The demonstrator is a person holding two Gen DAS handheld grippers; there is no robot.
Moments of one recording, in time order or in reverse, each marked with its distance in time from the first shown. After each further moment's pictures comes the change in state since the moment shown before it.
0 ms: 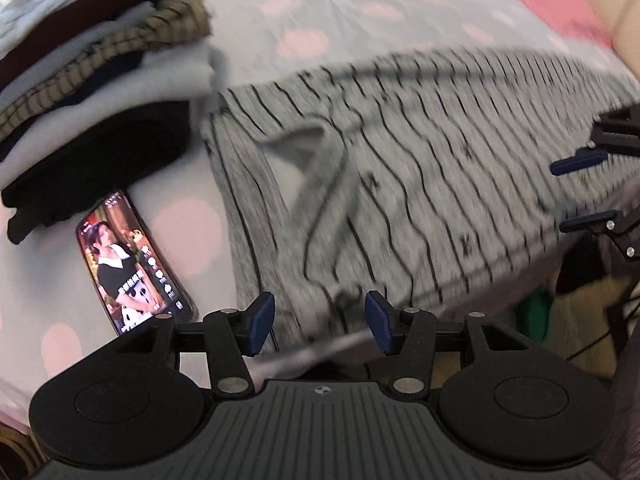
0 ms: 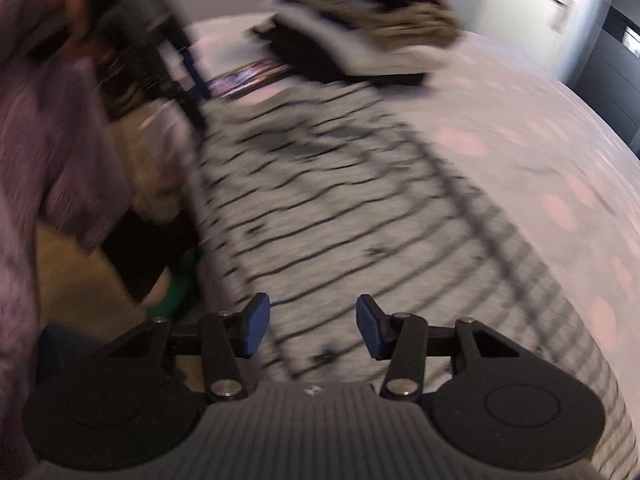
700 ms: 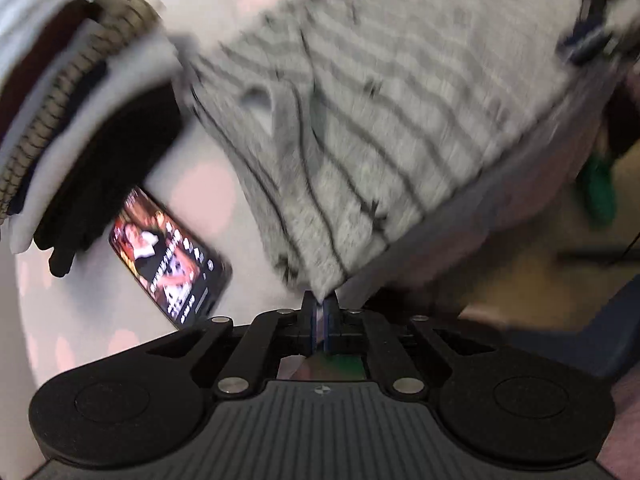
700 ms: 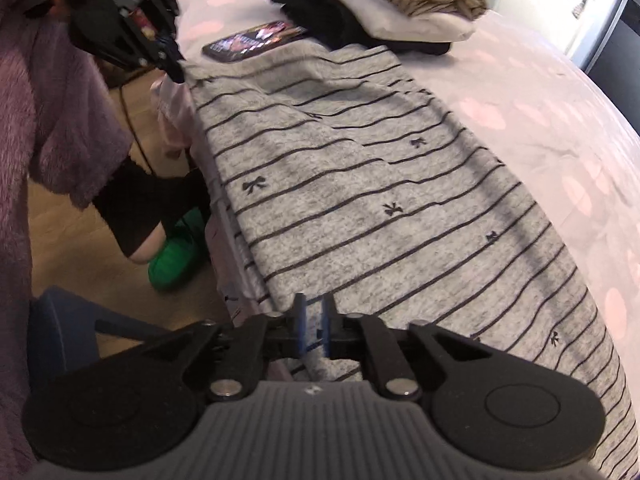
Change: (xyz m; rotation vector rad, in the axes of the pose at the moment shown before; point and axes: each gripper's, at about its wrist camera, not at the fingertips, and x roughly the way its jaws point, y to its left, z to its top) left arm 0.031 -0.028 -0.033 0.304 0.190 0.236; right arm 0.004 -0.005 -0.010 -0.018 0.092 0.020
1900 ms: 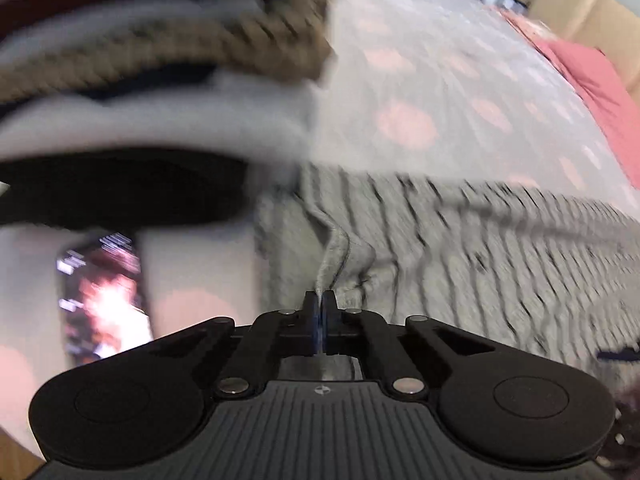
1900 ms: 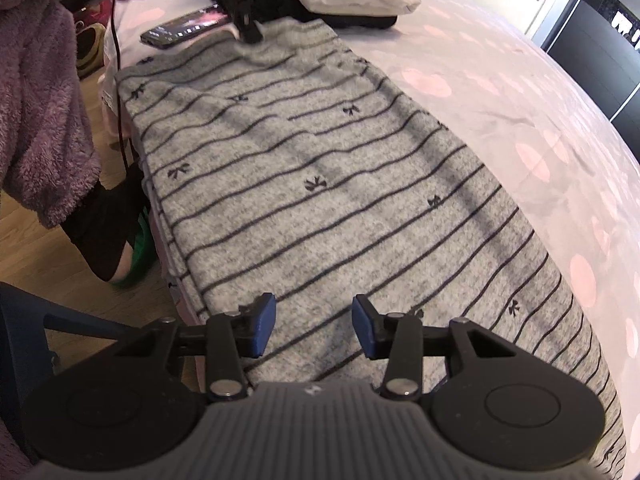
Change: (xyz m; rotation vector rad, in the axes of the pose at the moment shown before) left arm 0.026 0.113 0.058 -0.754 -0.293 -0.216; right arm 0.017 -0.031 -0.011 0.082 0.042 -0.124
